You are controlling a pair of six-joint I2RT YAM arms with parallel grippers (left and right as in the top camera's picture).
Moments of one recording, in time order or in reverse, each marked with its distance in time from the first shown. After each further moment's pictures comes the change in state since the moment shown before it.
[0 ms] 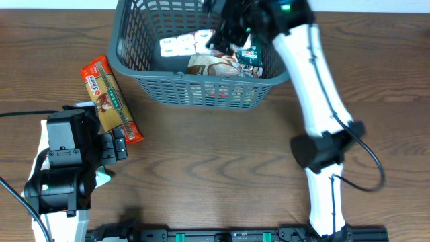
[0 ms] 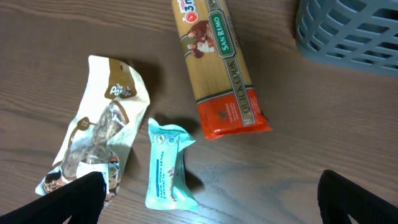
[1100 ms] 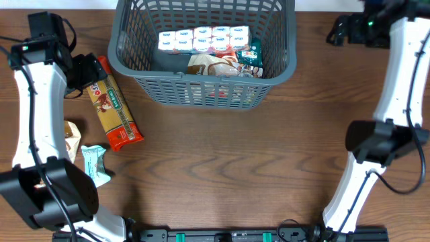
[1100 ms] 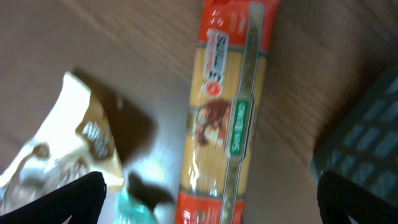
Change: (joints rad) left arm 0.156 0.890 0.665 -0.041 0.054 -0.280; right arm -0.567 0.069 0.015 -0.399 0.217 0.551
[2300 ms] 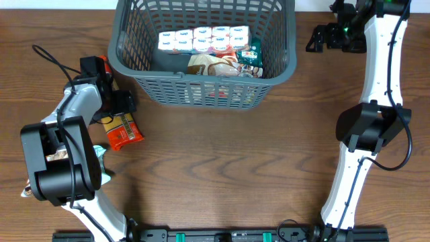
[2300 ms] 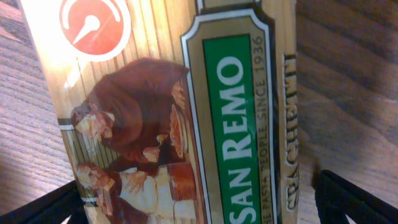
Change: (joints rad) left arm -0.061 0.161 -0.459 0.499 0.061 0.165; right arm 0.035 0.142 -0.003 0.057 -0.065 -0.042
